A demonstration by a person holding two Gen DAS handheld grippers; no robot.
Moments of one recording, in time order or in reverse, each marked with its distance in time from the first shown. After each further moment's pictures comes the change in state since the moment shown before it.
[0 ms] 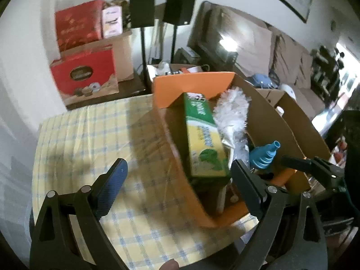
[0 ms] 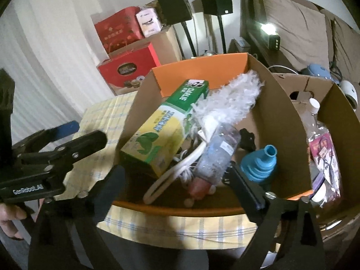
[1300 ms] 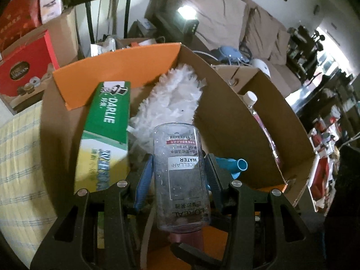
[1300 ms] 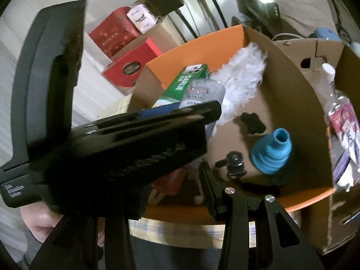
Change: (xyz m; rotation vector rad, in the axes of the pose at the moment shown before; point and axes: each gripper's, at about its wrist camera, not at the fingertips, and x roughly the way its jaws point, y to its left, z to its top) left arm 0.115 -0.112 0.045 0.082 0.206 -0.204; right arm 0.019 -0.044 0.005 0.172 0.076 0.164
